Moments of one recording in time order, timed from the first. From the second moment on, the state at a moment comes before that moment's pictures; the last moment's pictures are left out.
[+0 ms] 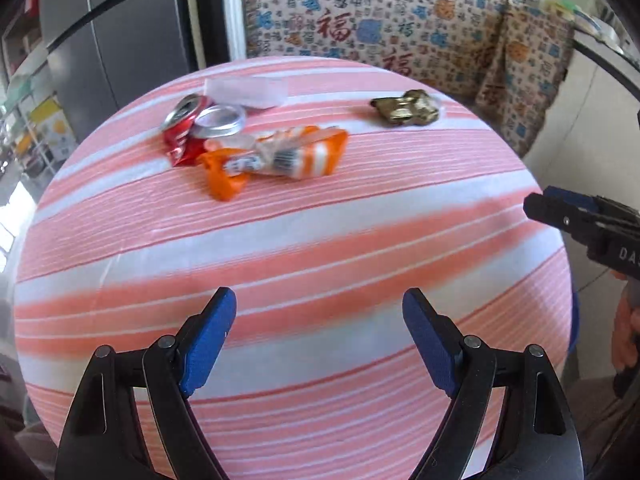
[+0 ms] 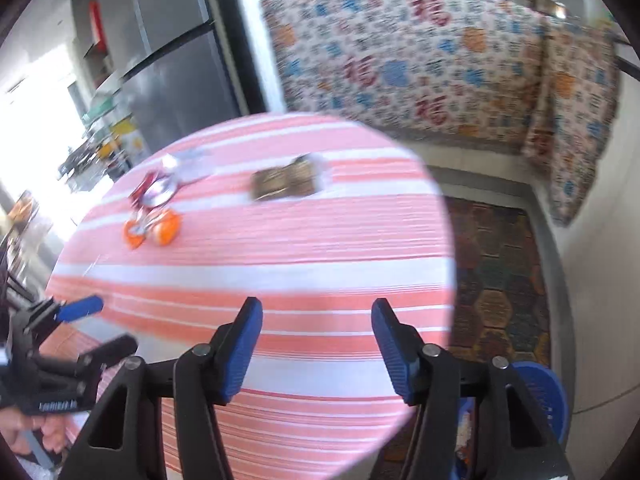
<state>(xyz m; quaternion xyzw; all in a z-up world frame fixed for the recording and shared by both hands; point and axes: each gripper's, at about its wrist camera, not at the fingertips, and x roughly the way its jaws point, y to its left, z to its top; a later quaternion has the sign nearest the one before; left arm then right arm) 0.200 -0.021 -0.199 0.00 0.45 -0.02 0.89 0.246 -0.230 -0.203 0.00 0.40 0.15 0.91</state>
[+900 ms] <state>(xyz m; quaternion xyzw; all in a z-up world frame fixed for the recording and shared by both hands) 0.306 0.027 -0.173 0.11 0.41 -0.19 0.88 0.258 -0.149 -0.243 -0.09 0.41 0.17 0.89</state>
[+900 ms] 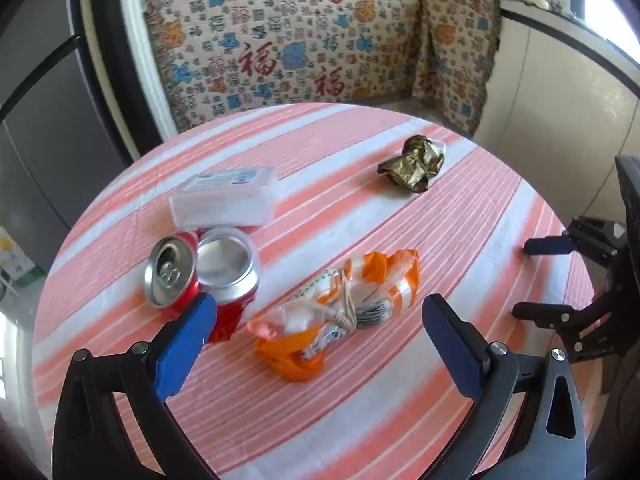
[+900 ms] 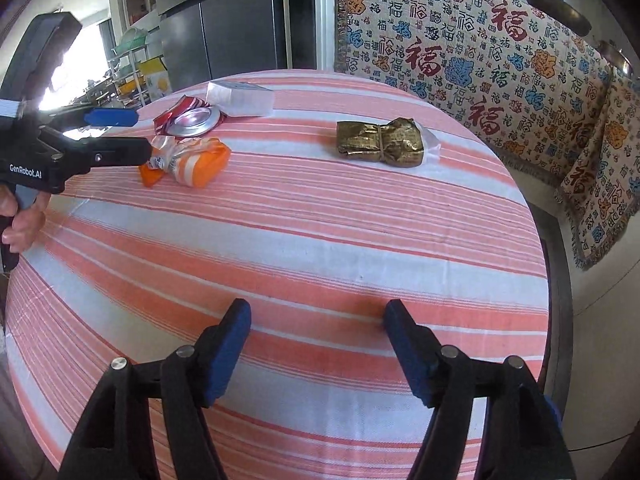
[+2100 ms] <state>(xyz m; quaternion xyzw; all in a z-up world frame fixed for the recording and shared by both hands) 0.246 0.031 -0.191 0.00 0.49 -0.10 0.87 0.257 -0.161 -0.242 -0.09 0.42 0.17 0.88</state>
